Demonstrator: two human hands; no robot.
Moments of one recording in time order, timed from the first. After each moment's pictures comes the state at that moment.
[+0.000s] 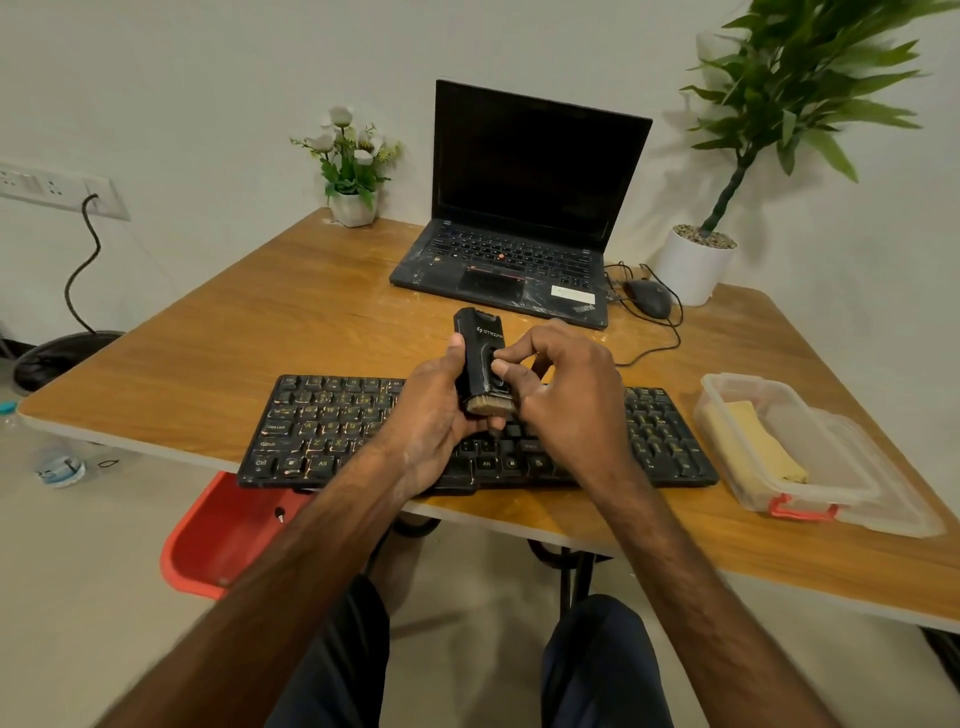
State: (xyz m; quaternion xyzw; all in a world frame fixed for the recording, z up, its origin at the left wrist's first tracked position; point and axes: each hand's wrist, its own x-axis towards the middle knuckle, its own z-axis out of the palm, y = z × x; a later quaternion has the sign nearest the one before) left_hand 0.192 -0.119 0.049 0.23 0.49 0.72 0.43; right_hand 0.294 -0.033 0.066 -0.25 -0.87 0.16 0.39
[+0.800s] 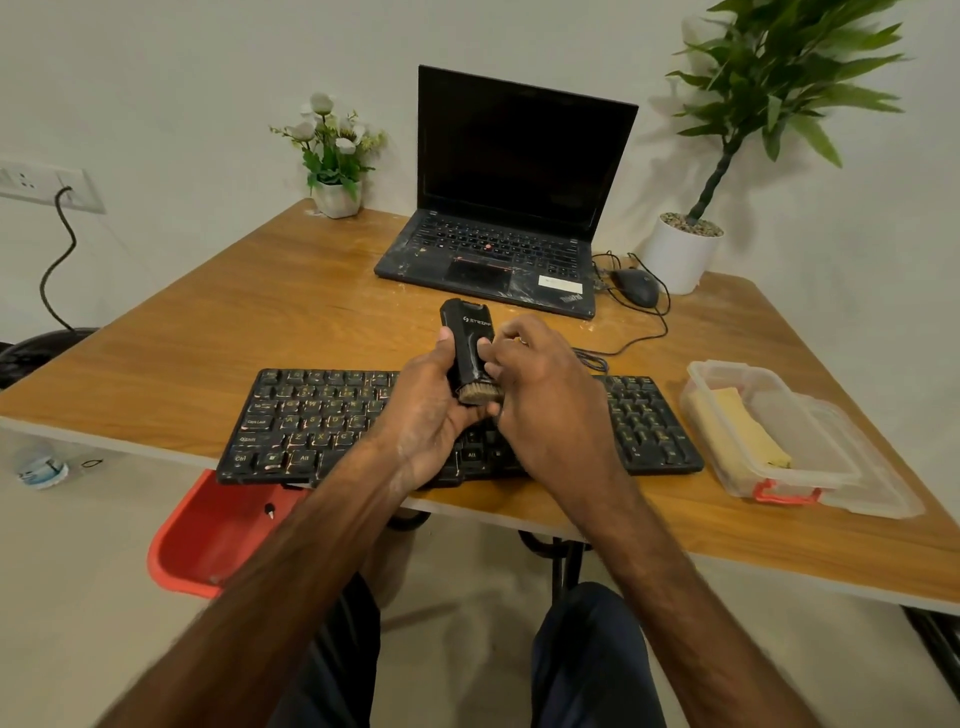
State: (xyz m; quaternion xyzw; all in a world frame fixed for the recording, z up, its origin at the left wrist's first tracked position) left_hand 0.201 -0.112 0.048 0.18 0.44 0.76 0.46; right_hand 0.303 -0.048 0.067 -0.23 -0.93 0.05 0.29
